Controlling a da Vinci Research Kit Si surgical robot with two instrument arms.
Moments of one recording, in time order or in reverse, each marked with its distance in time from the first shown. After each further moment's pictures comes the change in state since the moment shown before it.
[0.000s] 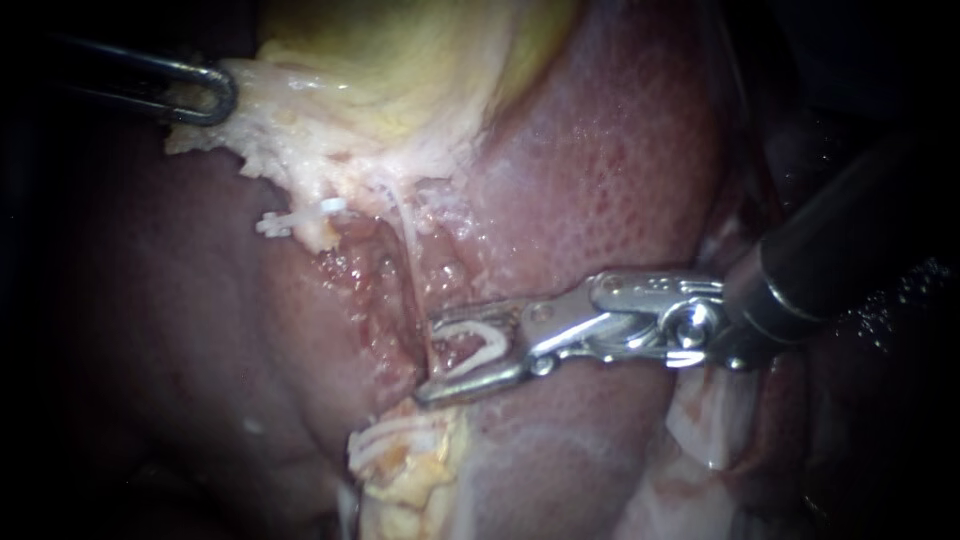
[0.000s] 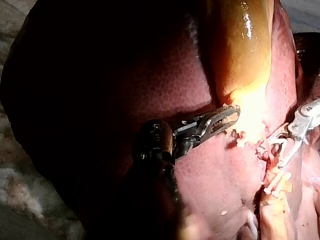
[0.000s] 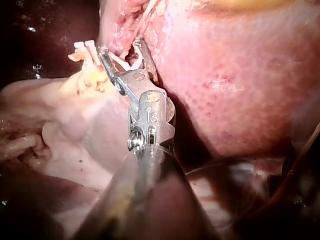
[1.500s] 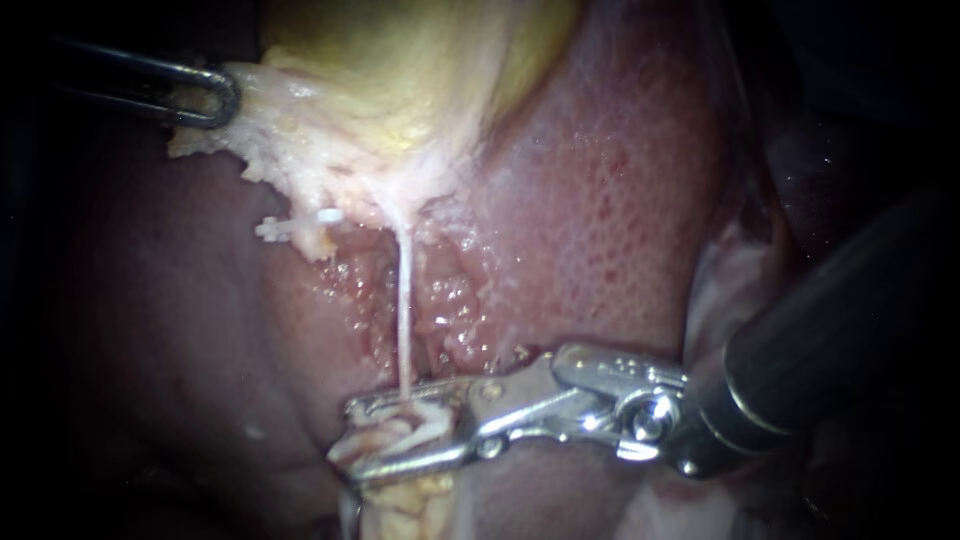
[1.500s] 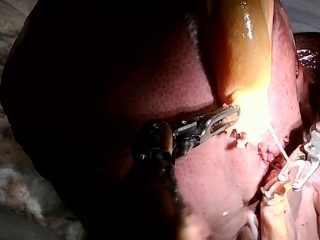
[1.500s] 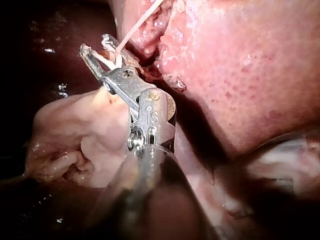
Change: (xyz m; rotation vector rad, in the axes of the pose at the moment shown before) right arm 0.001 -0.008 0.002 0.208 0.069 0.075; left arm 0.000 0.000 0.000 -0.003 -0.002 0.000
